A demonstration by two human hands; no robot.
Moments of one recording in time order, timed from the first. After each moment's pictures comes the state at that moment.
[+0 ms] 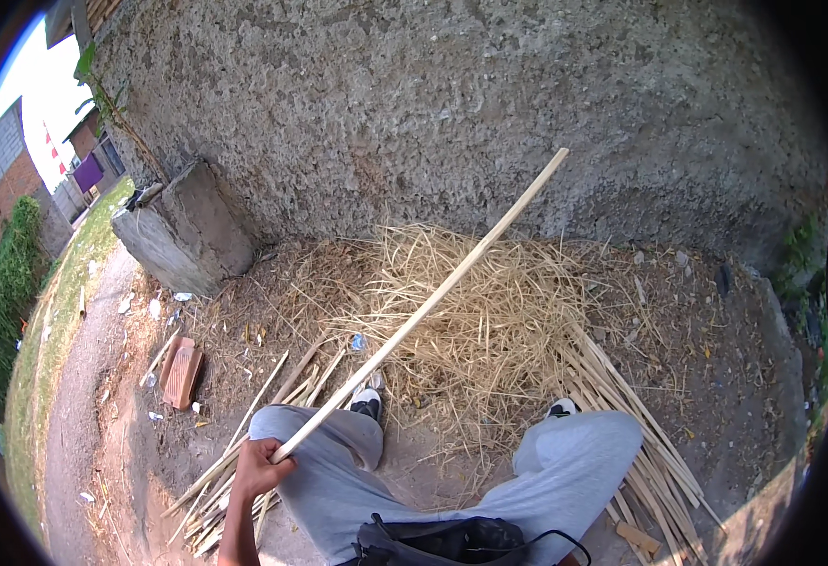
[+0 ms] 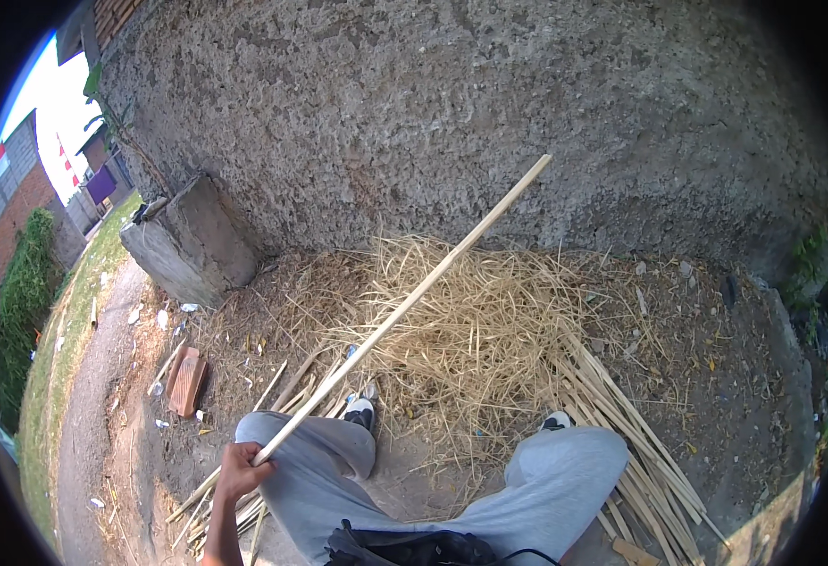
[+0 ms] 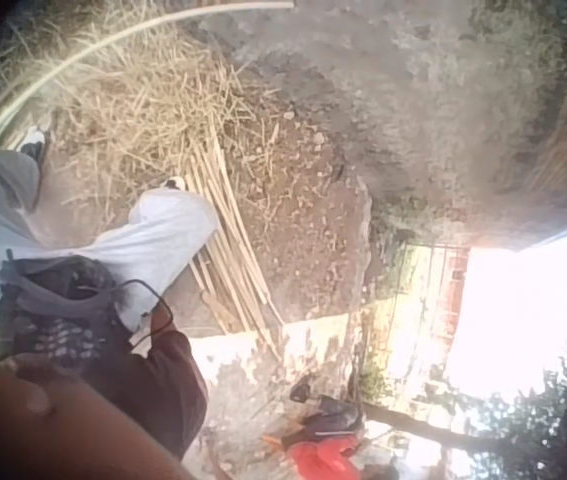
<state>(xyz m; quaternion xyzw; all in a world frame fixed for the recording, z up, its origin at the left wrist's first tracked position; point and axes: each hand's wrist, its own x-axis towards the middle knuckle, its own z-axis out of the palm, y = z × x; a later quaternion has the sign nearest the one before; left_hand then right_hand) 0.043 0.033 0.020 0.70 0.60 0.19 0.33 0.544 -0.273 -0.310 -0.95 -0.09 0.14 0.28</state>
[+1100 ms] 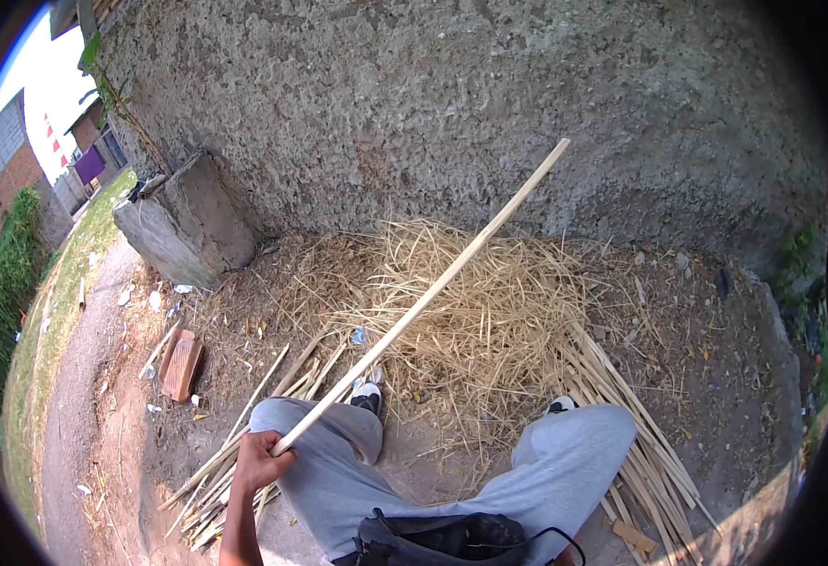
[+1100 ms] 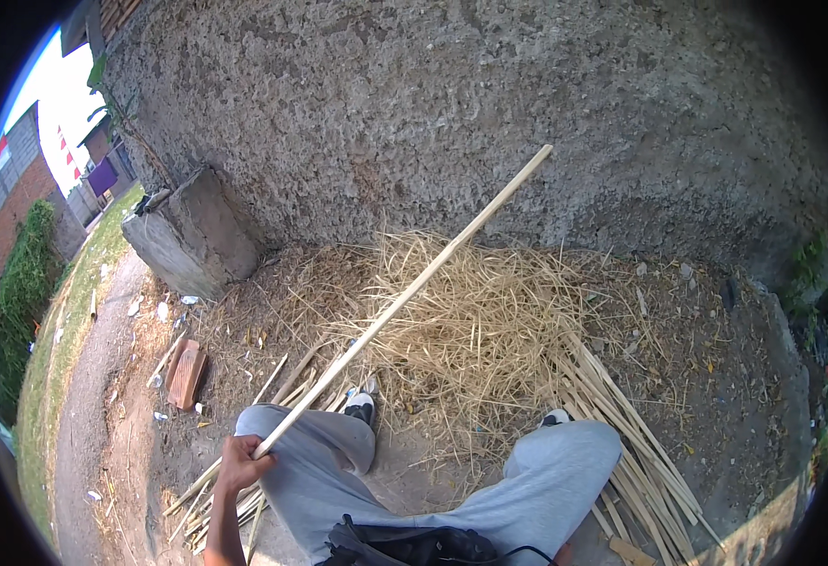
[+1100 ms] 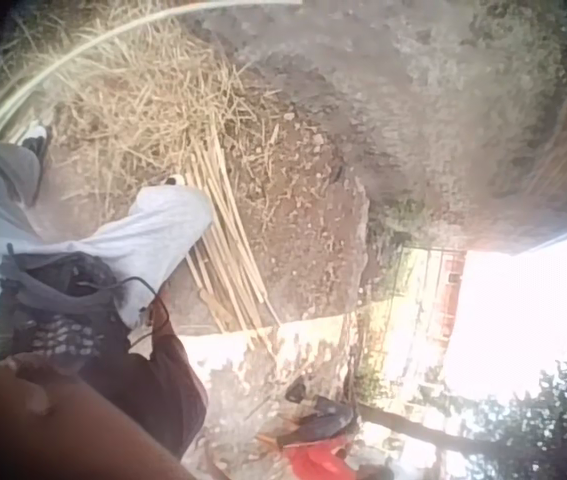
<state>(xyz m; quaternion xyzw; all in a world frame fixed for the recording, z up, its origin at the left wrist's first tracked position) 0.043 0.032 0.022 0.71 0.61 0.18 0.31 0.545 -0.279 -0.312 -0.95 -0.09 0.14 0.28</state>
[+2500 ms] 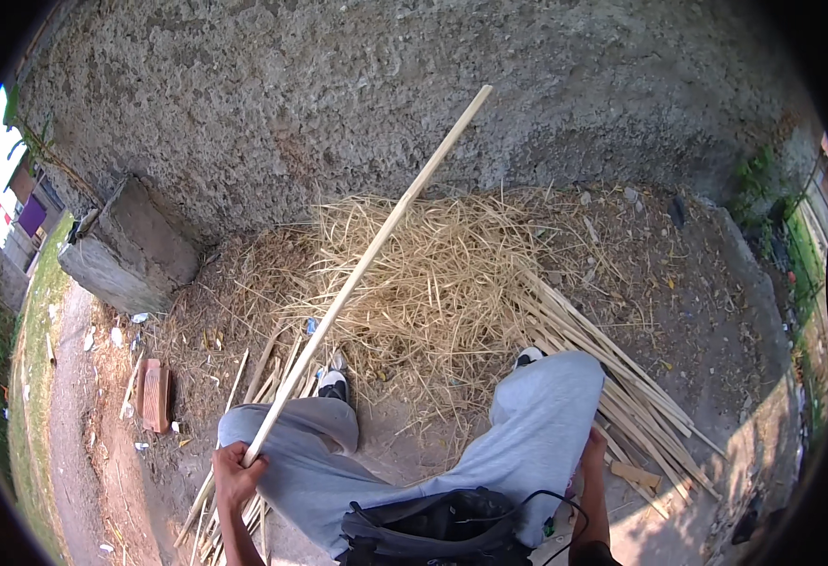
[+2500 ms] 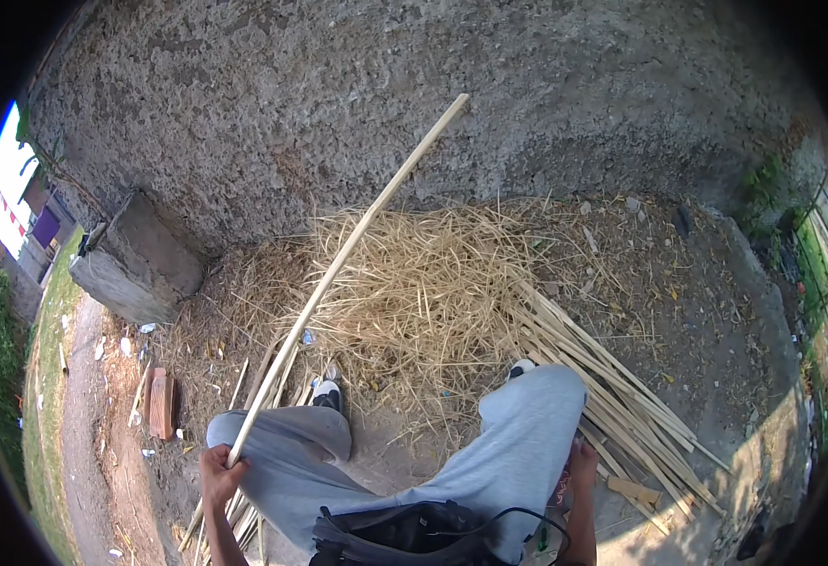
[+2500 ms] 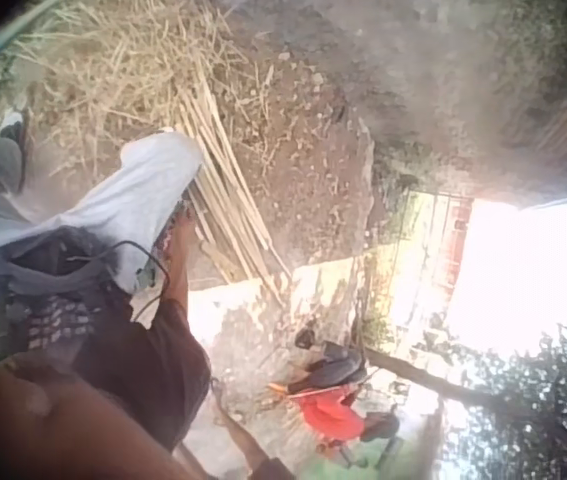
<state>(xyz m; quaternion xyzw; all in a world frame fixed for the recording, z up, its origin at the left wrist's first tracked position) 0.046 0.029 0.013 0.67 0.63 0.21 0.33 0.582 -0.323 -0.320 -0.76 -0.08 0.19 0.61</state>
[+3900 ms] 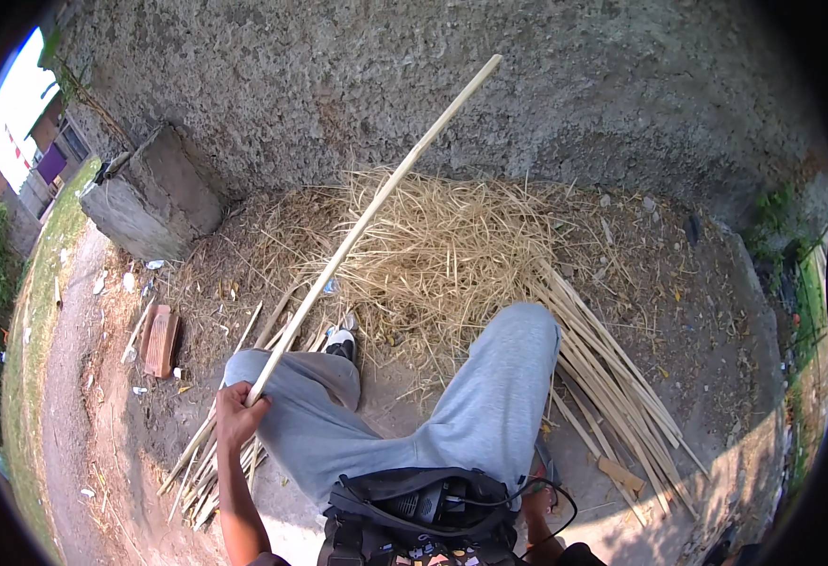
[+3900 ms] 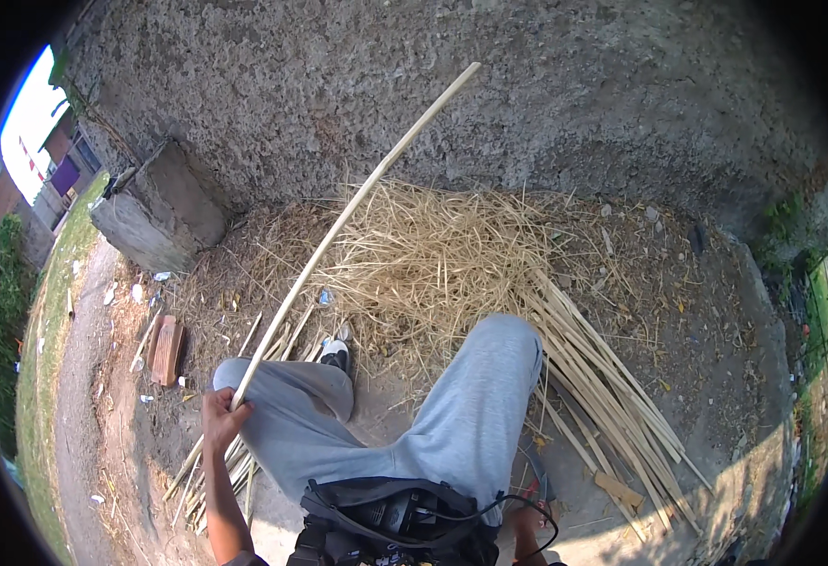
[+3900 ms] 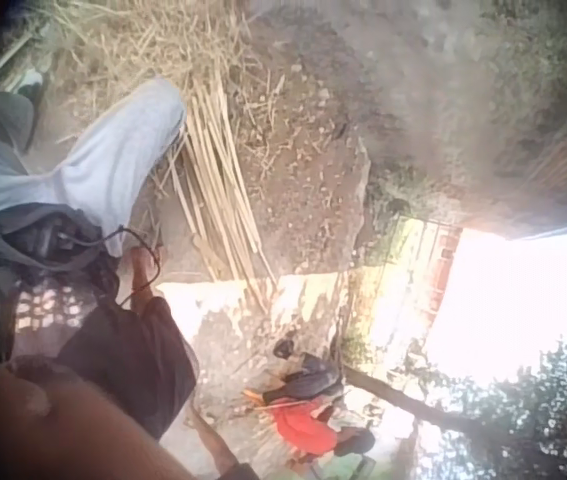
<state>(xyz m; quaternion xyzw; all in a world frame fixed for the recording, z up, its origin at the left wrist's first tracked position) 0.023 0.022 -0.006 0.67 0.61 0.27 0.34 0.415 -0.443 -0.387 -0.96 -0.18 0.17 0.08</state>
